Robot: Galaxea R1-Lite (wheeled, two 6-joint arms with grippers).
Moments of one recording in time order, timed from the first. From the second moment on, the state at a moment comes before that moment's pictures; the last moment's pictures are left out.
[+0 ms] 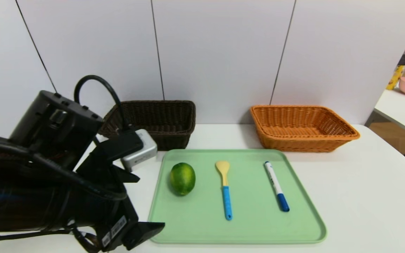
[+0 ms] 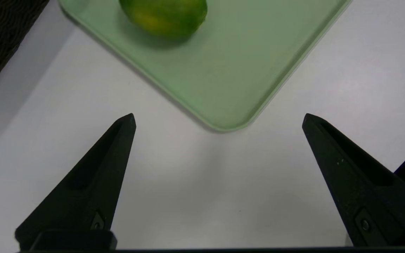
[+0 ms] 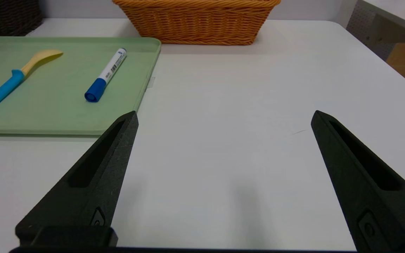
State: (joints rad) left arm -0.75 1.40 -1.00 0.37 0.01 0.19; right arm 0.00 0.00 0.00 0.00 0.00 -0.01
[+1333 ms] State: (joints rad) left arm -1.06 1.98 -1.50 0.37 0.32 -0.37; right arm 0.00 0.00 0.00 0.00 0.00 -0.01
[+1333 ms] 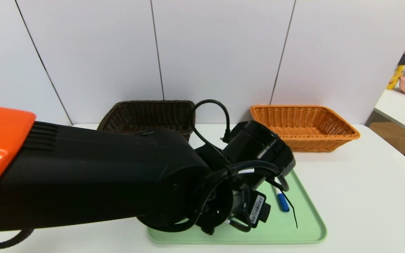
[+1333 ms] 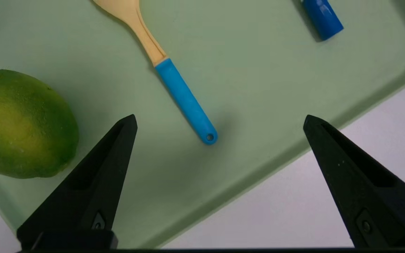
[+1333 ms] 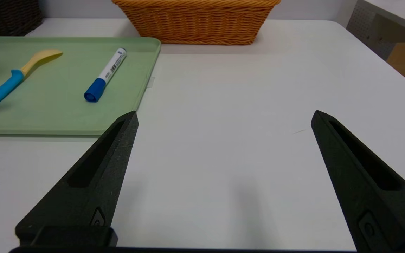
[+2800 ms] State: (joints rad) left arm -0.95 2.12 -1.66 0.51 0.49 -0.49; right arm 0.00 0.00 0.00 0.00 0.00 -0.01
